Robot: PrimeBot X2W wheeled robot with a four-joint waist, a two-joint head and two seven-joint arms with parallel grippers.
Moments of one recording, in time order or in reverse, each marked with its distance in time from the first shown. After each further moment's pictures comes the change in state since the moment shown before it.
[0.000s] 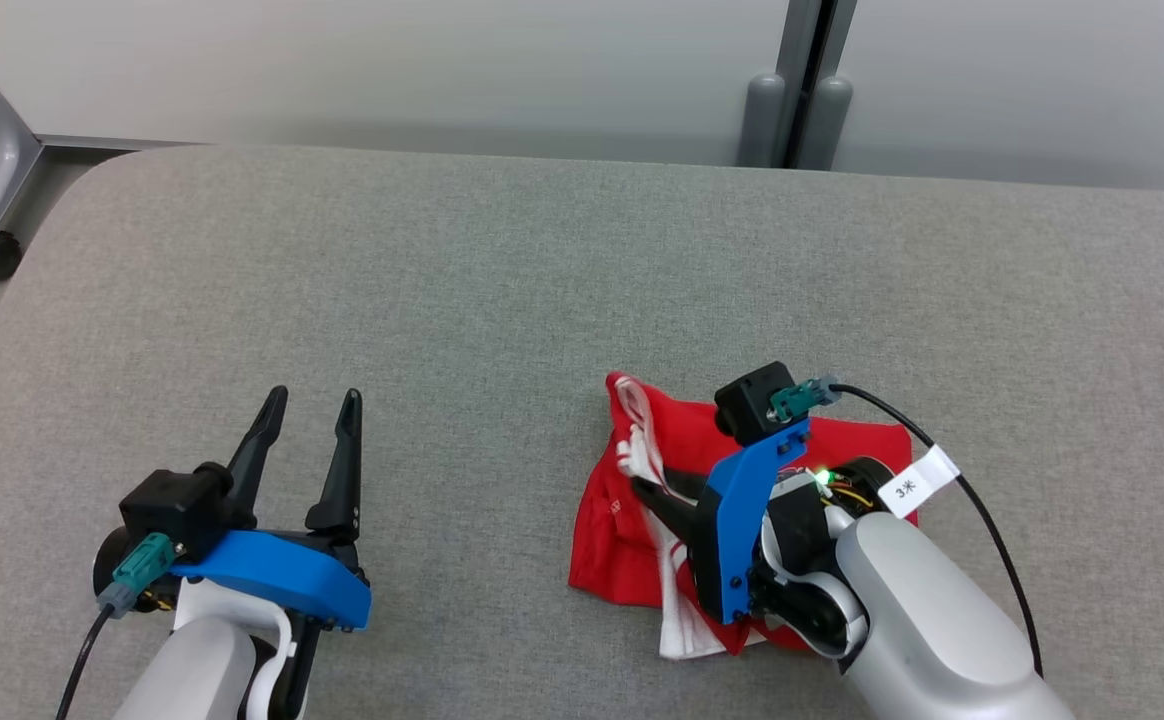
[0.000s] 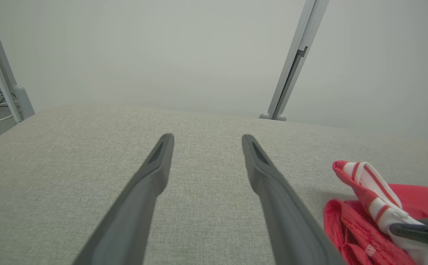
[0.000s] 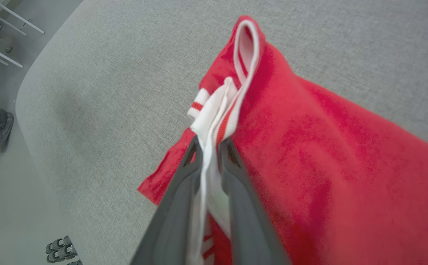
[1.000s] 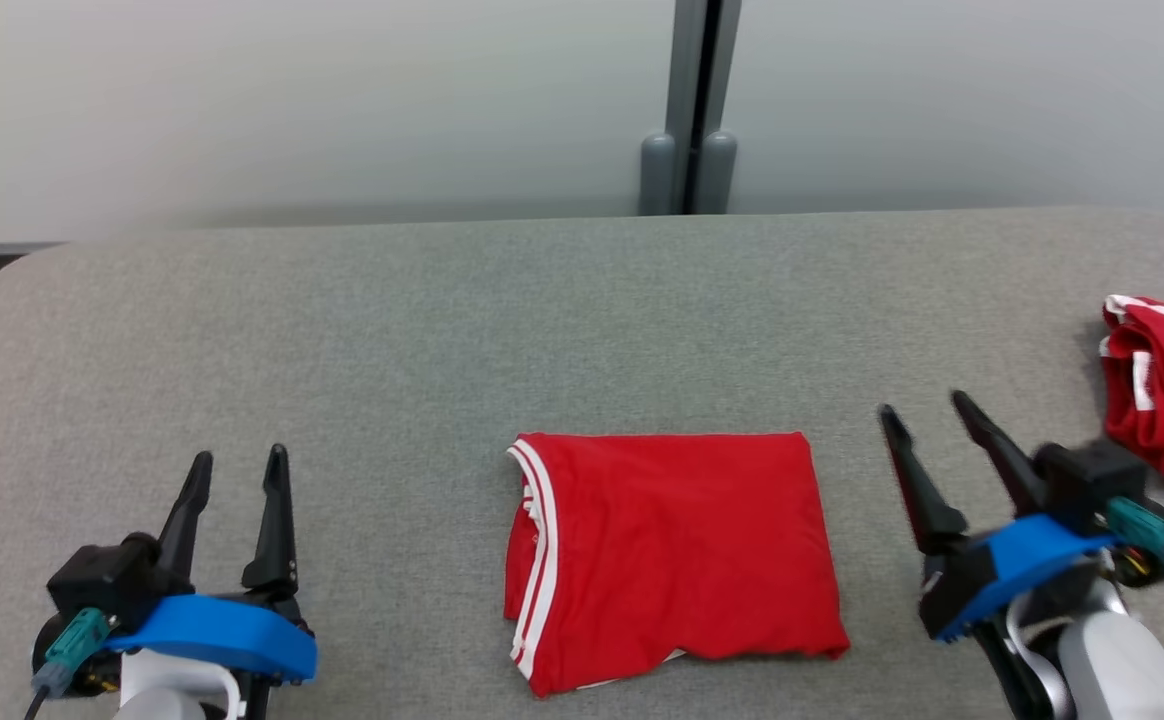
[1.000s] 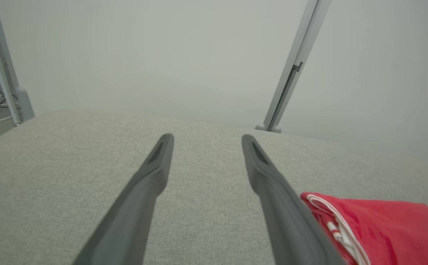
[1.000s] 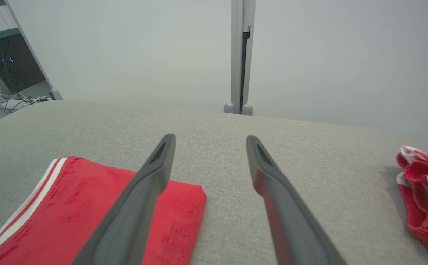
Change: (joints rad) left arm 0.130 0.003 0.117 -0.053 0.000 0.033 -0.009; right arm 0.288 -0.120 -0.358 -0.253 -0.256 0.000 -0.524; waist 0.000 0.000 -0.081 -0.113
